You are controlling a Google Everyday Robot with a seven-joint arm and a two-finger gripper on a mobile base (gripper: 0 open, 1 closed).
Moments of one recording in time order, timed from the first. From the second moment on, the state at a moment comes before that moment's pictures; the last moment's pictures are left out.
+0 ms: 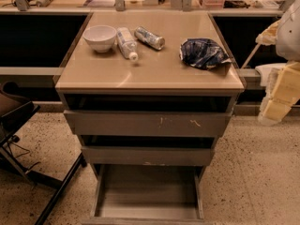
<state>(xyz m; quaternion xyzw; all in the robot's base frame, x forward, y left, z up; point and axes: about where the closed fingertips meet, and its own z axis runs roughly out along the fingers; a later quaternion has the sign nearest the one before) 0.438 -0.217 0.977 -0.60 0.78 -0.04 0.16</state>
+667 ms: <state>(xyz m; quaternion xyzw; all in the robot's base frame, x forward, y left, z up) 0.460 -0.214 0.967 -0.61 0.78 -0.02 0.15</state>
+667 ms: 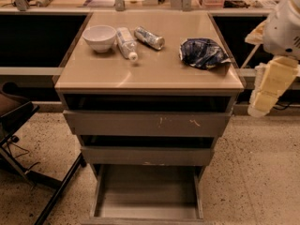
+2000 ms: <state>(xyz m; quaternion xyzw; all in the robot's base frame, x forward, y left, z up) 0.695 -0.136 0.858 -0.61 0.76 0.14 0.16</state>
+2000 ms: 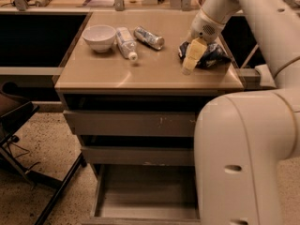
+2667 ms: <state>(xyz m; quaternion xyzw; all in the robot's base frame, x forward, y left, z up) 0.767 -0.148 0.862 -0.56 0.78 0.10 0.26</state>
